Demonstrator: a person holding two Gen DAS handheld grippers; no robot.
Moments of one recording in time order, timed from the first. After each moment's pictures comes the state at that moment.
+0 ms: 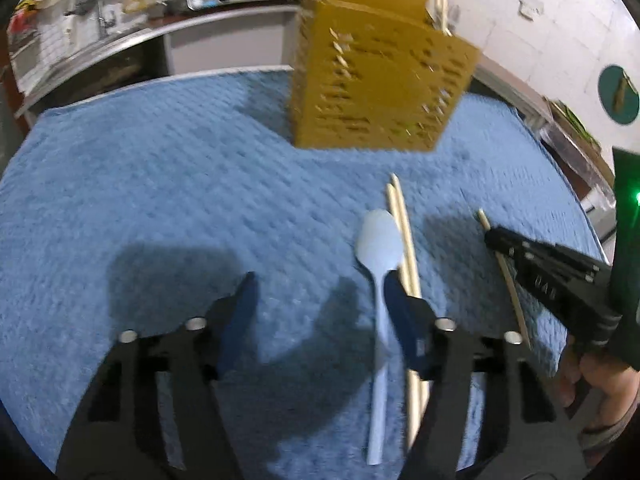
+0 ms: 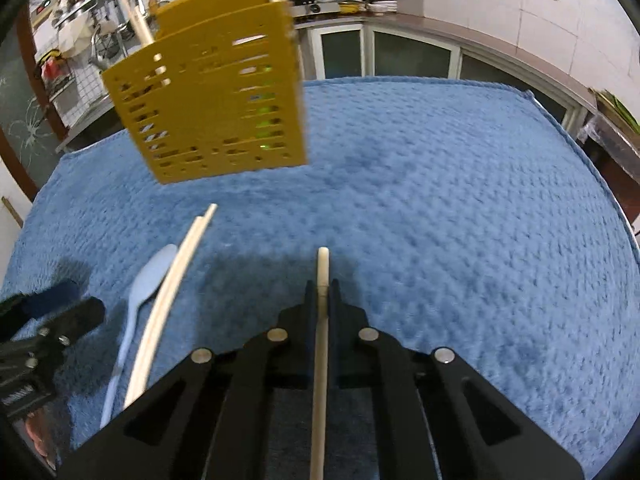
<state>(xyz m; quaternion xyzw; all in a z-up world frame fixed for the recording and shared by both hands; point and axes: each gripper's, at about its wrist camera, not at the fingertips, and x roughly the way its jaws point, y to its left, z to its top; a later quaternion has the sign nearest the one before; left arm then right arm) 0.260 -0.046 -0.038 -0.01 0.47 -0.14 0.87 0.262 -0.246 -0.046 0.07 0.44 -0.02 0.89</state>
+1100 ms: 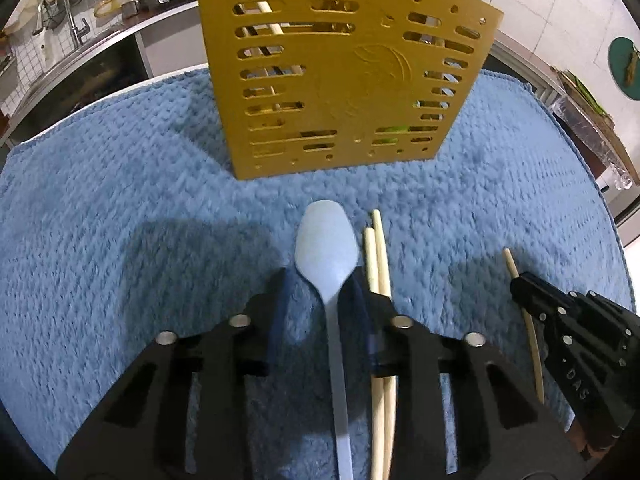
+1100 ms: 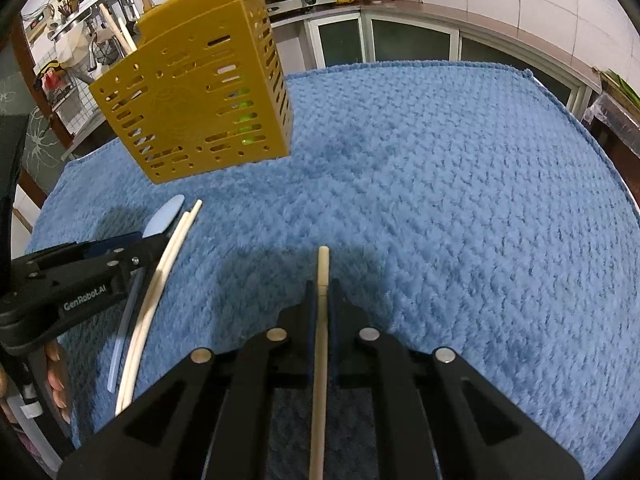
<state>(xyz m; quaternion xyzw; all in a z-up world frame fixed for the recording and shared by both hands) 0.328 -0.100 -0.052 0.03 0.50 -0.13 0.86 0.266 -0.271 -0.054 0.10 0.45 -0.01 0.89</state>
